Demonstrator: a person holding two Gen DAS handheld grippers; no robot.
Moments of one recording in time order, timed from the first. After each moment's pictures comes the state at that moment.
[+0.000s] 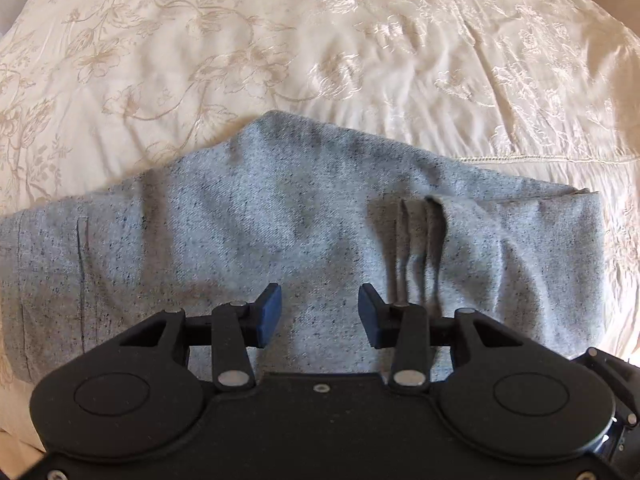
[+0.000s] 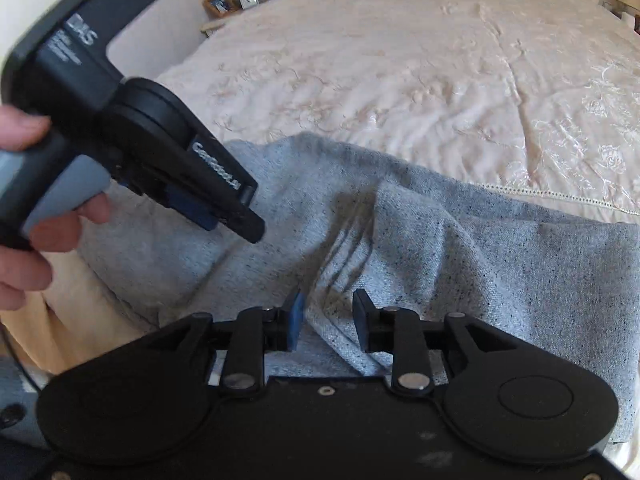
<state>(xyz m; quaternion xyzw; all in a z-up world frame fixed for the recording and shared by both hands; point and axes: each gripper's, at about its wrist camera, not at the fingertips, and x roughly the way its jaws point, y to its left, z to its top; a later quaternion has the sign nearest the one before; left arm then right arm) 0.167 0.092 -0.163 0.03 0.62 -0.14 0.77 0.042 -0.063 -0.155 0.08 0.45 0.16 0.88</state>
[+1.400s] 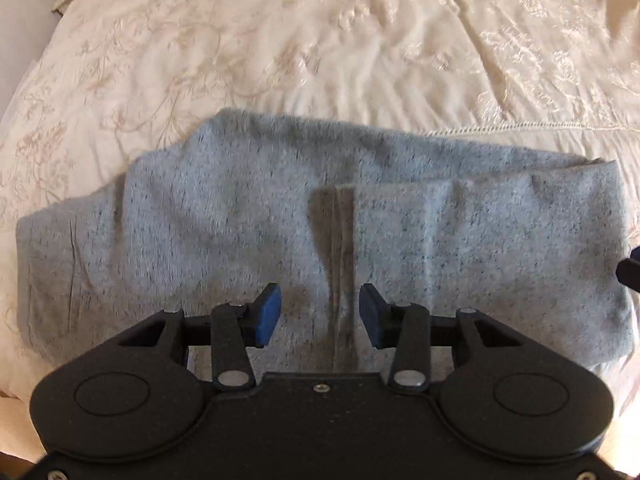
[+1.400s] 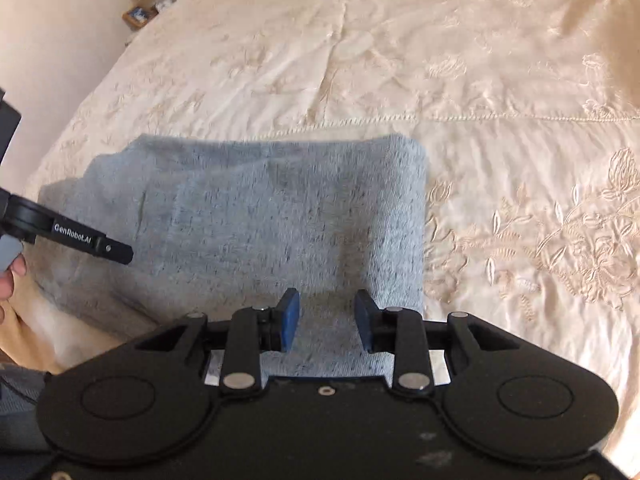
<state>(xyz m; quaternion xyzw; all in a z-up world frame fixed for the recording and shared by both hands) 0.132 0.009 -0.167 0.11 0.59 -0.06 0.80 0.035 -0.252 -0.180 0.12 0.49 0.07 0.86</state>
